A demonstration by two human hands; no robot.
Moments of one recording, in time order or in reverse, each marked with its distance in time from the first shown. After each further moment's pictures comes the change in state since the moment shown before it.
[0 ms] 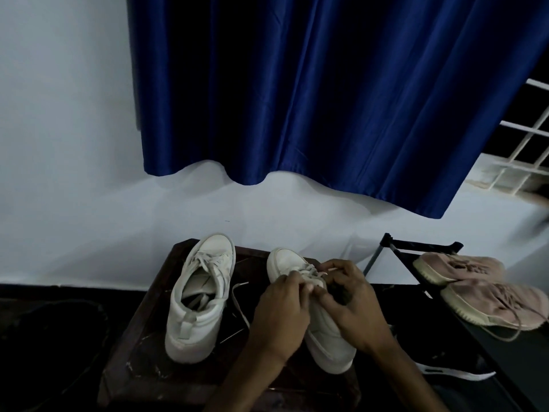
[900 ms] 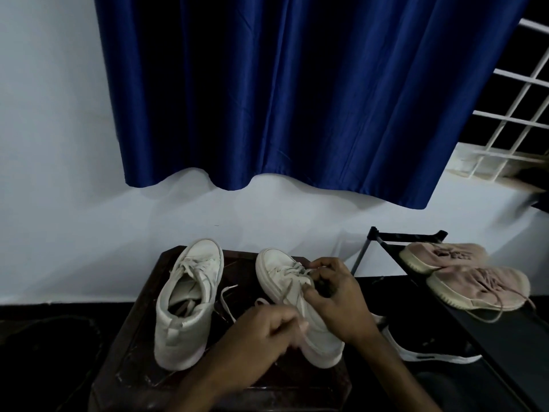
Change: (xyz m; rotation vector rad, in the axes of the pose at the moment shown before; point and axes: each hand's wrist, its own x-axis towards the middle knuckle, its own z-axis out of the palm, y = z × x) left_hand -0.027 0.023 -0.070 -0.392 -0.589 0.027; right_hand 0.003 0.005 0.002 0.028 0.042 0.132
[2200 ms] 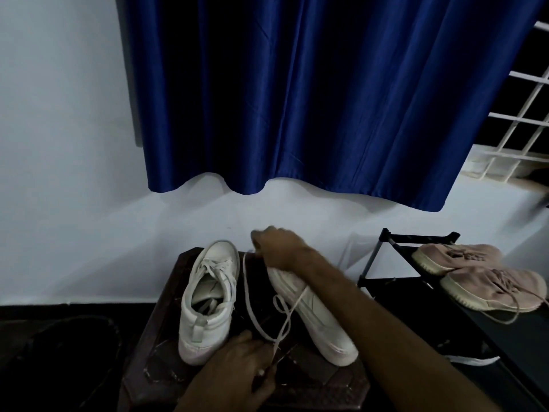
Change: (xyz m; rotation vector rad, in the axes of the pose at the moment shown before) left_hand -0.044 -0.088 -0.004 0.848 0.252 0.319; right_hand 0.115 -0.070 0.082 -0.790 -0.522 -0.343
